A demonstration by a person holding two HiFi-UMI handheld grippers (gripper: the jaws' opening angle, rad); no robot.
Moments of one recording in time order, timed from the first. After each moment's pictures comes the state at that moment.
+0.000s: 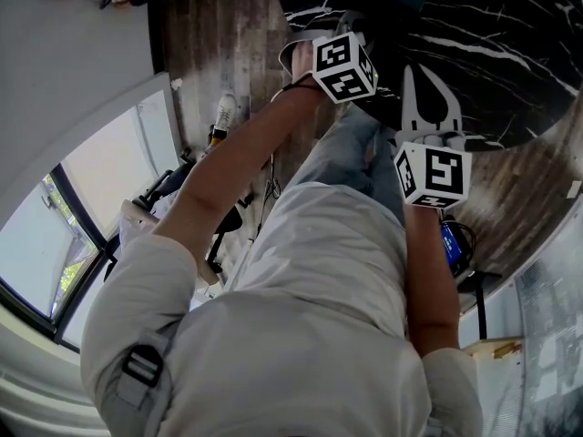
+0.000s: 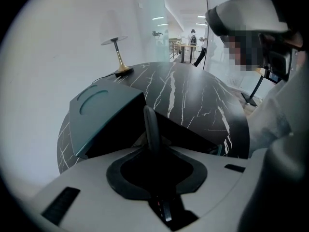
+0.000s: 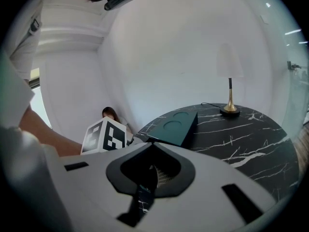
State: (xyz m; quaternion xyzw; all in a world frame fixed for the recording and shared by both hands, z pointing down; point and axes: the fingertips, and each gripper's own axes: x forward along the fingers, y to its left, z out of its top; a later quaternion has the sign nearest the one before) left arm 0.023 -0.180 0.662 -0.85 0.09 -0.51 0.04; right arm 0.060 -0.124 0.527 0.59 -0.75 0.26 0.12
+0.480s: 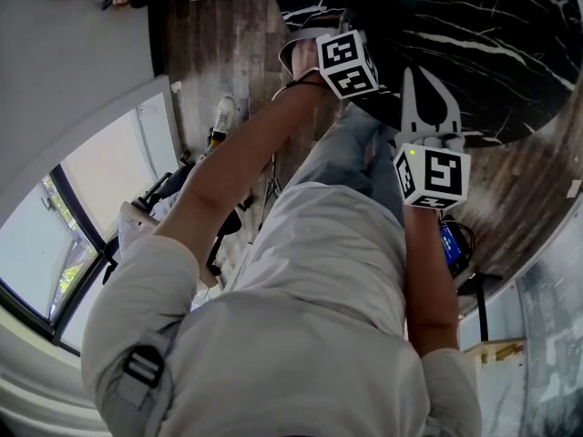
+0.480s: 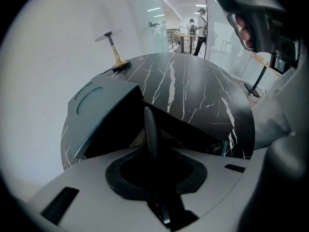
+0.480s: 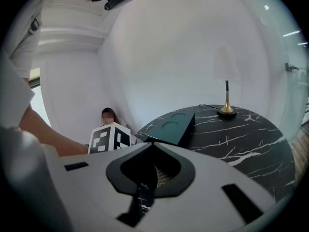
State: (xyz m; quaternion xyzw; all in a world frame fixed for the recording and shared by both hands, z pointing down) left arm 0.022 -0.181 0.672 -0.83 0.09 -0.55 0.06; right arm 0.067 -0.111 0.523 0.60 -0.75 0.25 0.11
